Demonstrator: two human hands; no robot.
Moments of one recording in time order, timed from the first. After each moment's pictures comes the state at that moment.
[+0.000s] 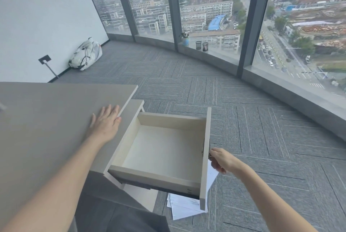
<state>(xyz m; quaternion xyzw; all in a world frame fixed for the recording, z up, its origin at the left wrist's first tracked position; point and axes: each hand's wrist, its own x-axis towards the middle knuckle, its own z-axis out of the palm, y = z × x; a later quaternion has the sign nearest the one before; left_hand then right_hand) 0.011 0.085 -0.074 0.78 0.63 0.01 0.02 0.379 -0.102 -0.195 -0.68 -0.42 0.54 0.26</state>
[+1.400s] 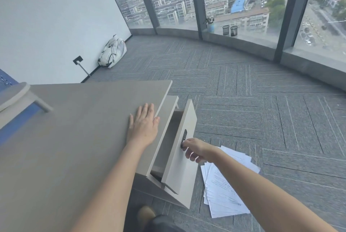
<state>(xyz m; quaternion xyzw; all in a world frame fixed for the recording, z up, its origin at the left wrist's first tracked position) 0.013 0.080 -0.071 0.78 0.63 0.01 0.02 0.193 0.035 -0.195 -0.58 -0.42 0.66 0.22</state>
